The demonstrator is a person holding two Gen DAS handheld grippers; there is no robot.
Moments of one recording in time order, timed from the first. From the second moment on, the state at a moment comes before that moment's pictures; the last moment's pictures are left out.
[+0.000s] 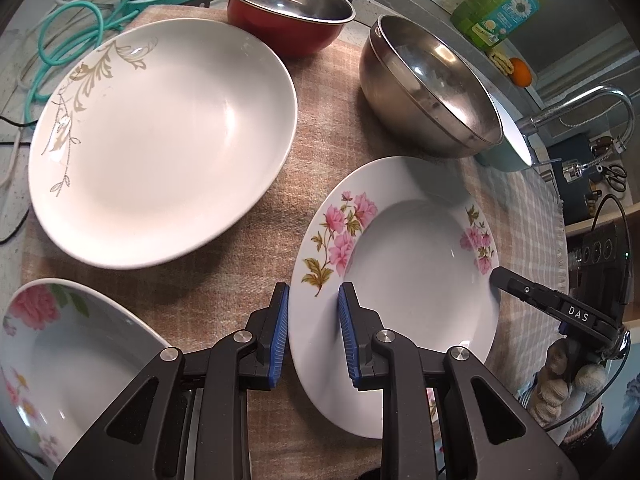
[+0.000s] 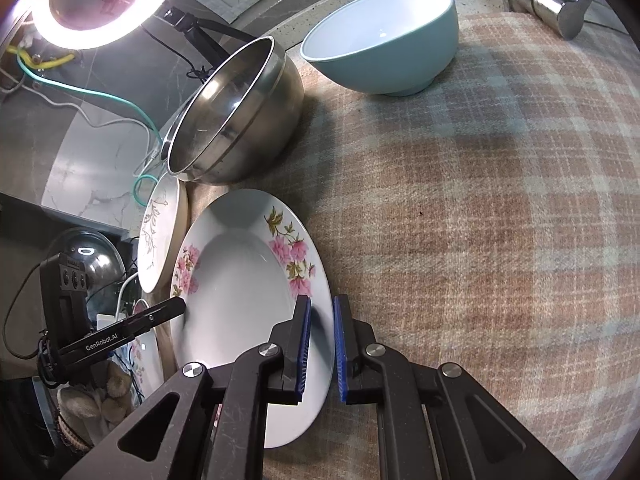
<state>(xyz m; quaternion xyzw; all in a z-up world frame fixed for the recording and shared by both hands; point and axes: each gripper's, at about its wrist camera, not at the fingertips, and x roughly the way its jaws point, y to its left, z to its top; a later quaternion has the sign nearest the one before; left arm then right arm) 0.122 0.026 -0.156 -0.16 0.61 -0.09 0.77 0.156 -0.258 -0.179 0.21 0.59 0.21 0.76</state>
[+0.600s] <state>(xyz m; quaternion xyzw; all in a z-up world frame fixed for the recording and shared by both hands) 0.099 0.011 -0.154 -0.16 0.61 -0.10 0.77 0.134 -0.269 -0.178 0.22 0.59 0.19 0.76</state>
